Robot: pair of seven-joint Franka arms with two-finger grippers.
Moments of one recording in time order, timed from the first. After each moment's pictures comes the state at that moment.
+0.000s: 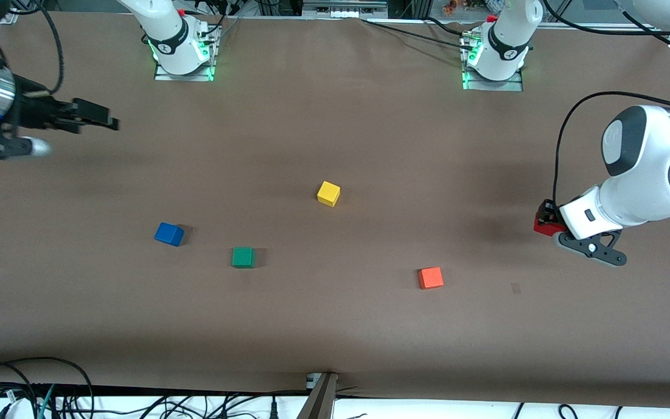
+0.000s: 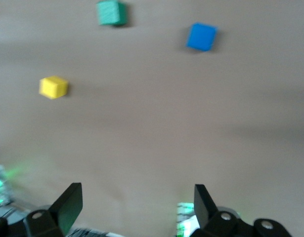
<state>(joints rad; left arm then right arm) 0.14 0.37 -0.23 -1.61 0.05 1.87 0.29 0.09 0.06 -0.07 -1.66 0.35 1.43 0.03</state>
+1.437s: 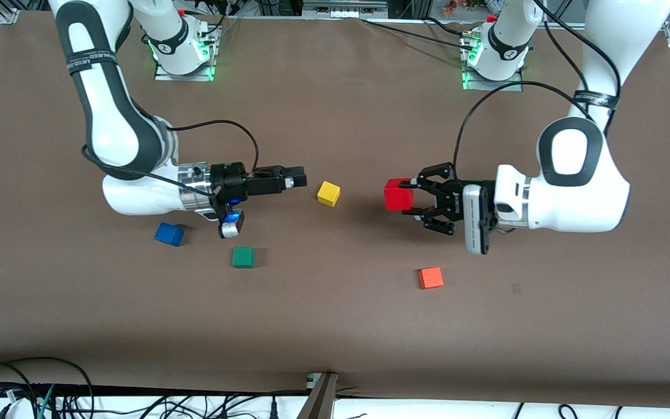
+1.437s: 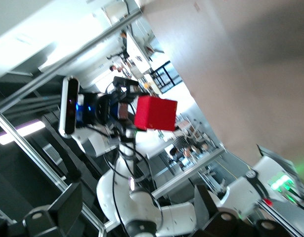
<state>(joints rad) 0.03 0.50 -0.34 -1.53 -1.02 1.87 1.16 0.43 0.47 -0.07 -1.66 1.68 1.83 0.03</state>
